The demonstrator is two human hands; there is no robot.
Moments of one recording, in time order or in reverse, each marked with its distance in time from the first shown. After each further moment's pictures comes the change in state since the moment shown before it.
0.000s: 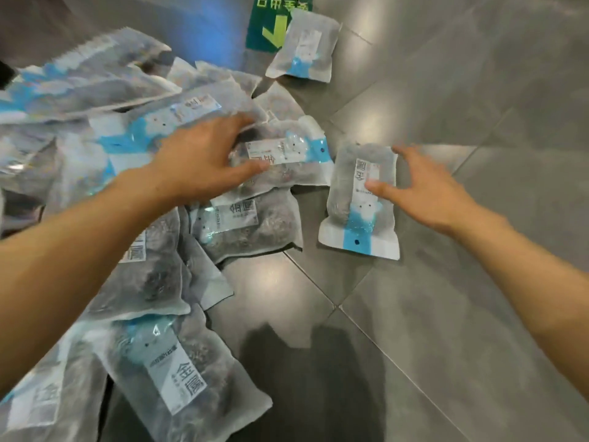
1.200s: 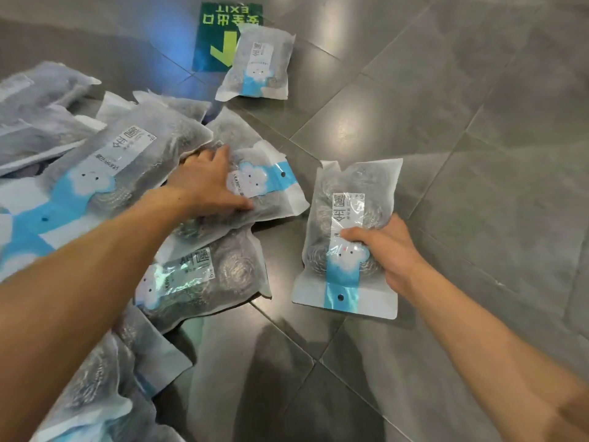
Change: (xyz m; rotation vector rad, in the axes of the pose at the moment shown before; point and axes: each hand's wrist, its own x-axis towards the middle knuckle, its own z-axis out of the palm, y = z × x) left_hand 0.126 0.000 0.072 0.103 -0.220 -0.175; right_hand 0.037 0.053 0.082 1.120 0.076 0.465
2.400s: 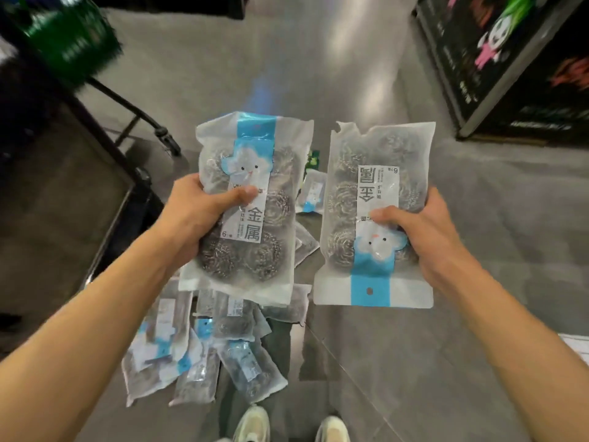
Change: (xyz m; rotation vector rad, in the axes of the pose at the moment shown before) left_hand -0.383 0.046 -0.499 -1.412 0.345 -0.220; right_hand -0.408 -0.487 -0.041 -0.012 -0.148 -0.299
